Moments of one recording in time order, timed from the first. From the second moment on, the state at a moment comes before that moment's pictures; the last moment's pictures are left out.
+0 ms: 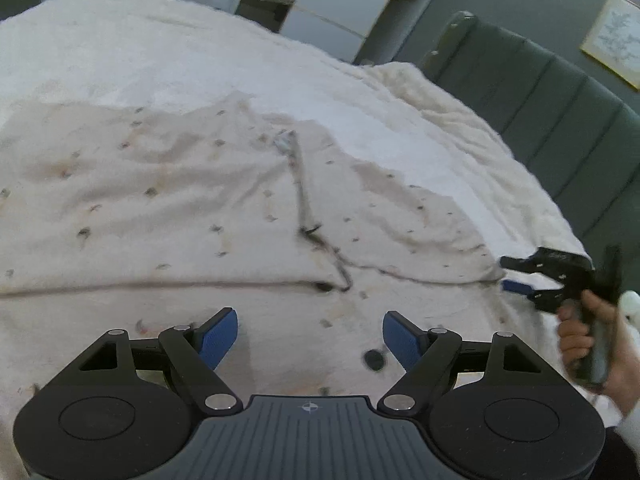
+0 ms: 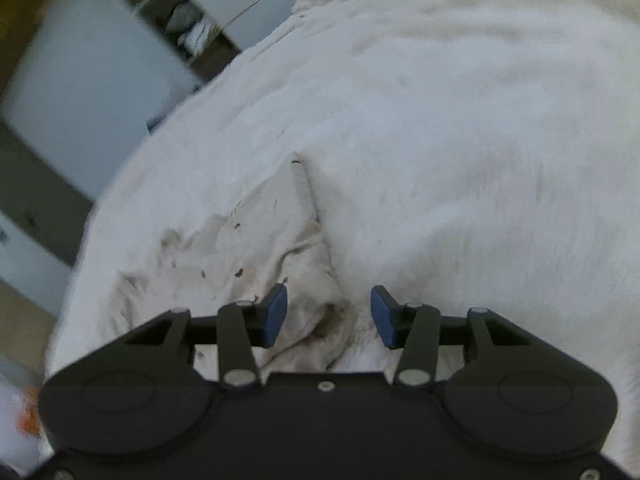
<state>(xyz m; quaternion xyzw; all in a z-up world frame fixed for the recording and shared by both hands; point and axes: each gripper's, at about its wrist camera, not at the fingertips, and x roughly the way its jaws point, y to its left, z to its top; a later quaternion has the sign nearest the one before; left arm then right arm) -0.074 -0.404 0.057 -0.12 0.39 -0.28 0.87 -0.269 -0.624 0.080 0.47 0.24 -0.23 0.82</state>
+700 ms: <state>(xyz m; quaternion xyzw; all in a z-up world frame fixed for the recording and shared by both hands) 0.036 -0.780 0.120 0.19 0.40 -0.20 0.87 -0.279 -0.618 0.102 0.23 0.33 -0.13 0.91</state>
